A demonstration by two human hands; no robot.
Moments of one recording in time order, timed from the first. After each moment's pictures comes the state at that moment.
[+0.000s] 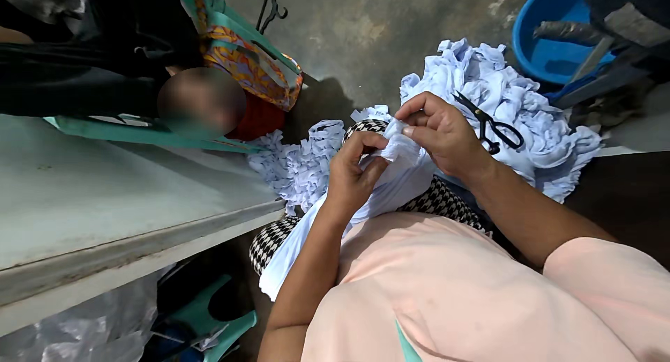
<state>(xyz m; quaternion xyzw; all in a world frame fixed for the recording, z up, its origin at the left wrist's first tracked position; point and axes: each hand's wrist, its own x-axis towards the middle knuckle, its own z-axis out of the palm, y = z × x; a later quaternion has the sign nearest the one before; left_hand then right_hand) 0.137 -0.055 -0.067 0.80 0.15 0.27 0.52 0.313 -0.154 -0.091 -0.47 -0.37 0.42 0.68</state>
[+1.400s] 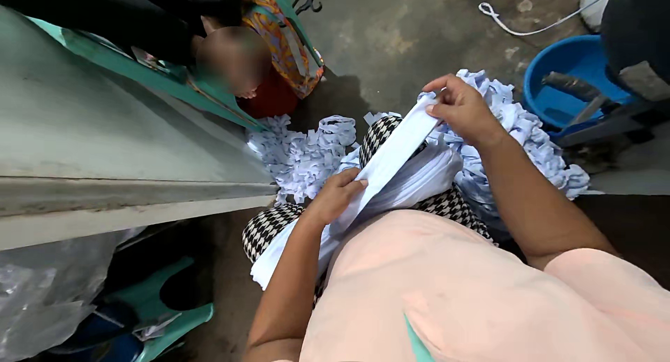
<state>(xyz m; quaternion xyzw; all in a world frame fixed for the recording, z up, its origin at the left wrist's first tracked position) 0.019 -0.043 -0.083 0.68 0.40 -0.01 0.62 0.329 -0.102 -0.102 -0.69 -0.44 0.35 0.45</state>
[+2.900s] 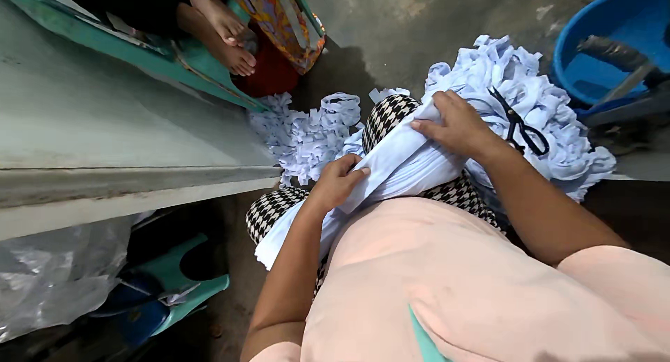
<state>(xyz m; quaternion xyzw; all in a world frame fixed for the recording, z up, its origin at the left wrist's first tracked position) 0.016 -0.044 -0.092 0.72 0.40 0.00 0.57 0.298 -0.122 -0.114 -0.73 -0.54 0.32 0.28</state>
